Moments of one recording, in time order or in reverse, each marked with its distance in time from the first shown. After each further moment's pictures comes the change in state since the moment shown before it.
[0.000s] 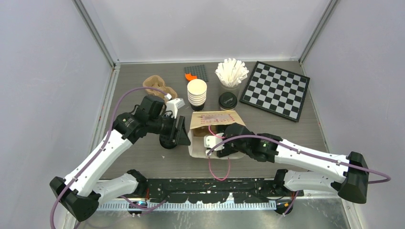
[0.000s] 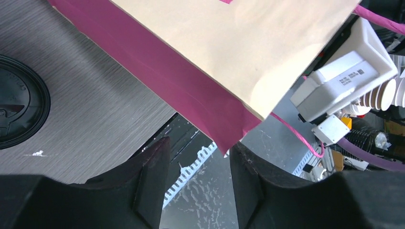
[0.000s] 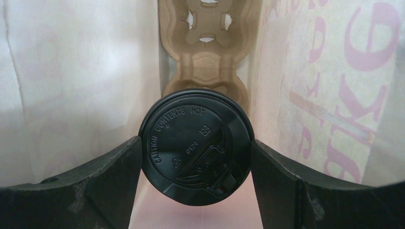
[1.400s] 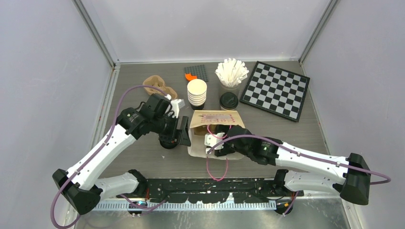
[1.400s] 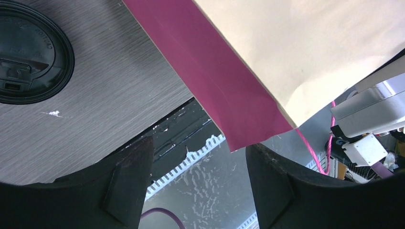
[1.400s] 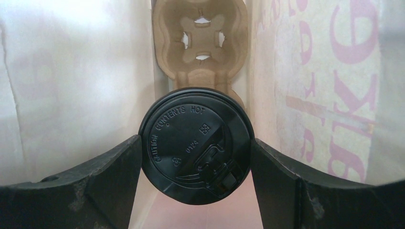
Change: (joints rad) left arm -0.052 0.078 0.085 -0.137 -0.159 -0.076; right arm 0.000 -0.035 -0.090 0.159 0.009 0.072
